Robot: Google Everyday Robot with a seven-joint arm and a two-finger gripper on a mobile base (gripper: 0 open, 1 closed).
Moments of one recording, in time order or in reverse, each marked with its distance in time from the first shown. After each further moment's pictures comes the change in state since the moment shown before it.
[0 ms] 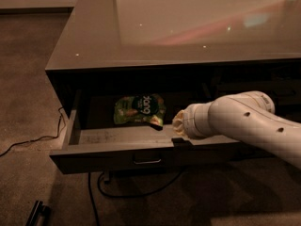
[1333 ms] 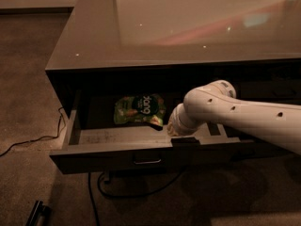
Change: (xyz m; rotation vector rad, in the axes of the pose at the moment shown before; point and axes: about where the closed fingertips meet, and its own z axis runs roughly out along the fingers) arm 0.022 0.006 0.084 -0.202 0.102 -0.001
